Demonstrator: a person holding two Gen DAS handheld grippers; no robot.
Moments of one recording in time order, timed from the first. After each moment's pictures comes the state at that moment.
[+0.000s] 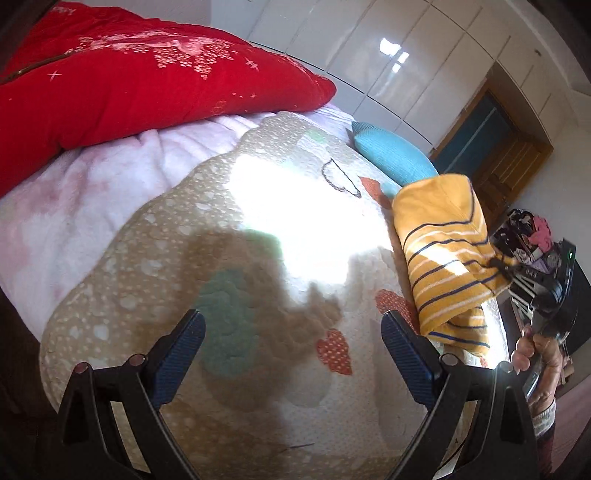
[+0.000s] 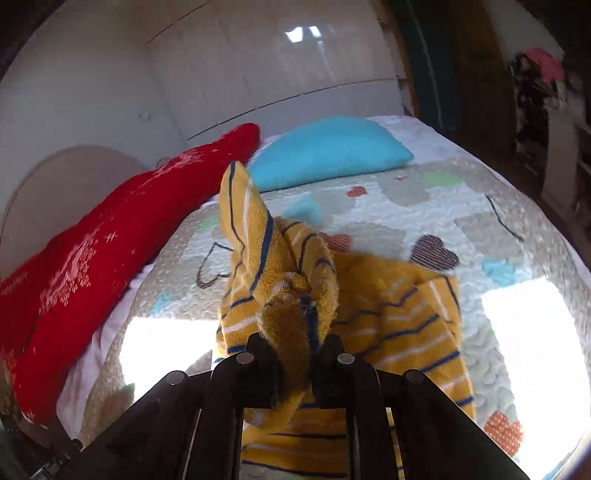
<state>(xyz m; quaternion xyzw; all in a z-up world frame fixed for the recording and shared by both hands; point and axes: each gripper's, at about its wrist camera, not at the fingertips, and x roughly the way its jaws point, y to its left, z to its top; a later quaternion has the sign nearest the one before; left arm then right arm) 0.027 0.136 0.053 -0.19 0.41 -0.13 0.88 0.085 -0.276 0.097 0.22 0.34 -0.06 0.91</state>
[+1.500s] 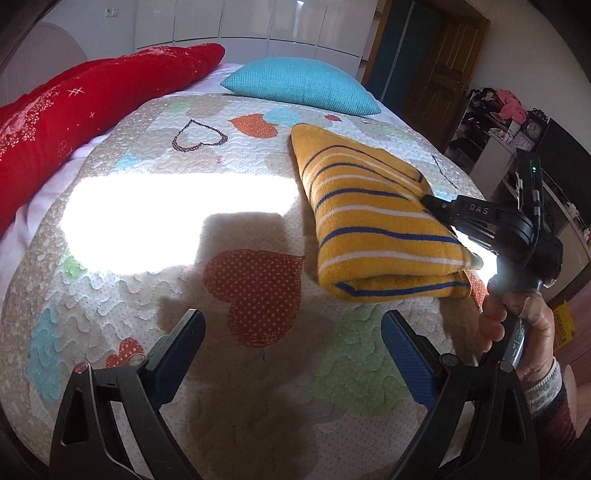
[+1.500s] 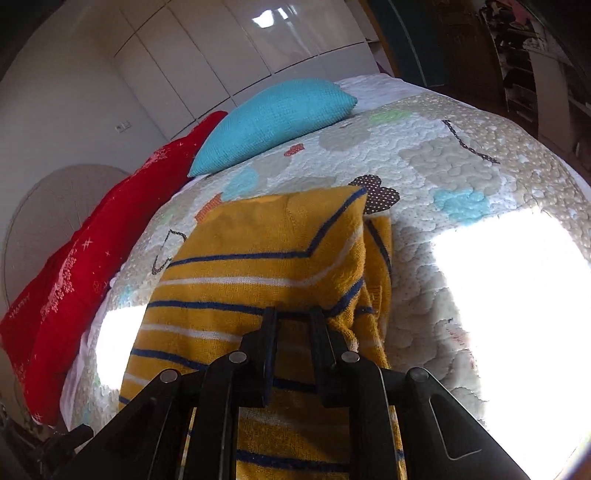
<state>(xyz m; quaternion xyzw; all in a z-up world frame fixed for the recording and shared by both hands) 0.032 -0.069 0.061 0.01 0.44 -0.22 0.87 0.064 -0.357 0.025 0.28 0.35 -0.03 0.89</state>
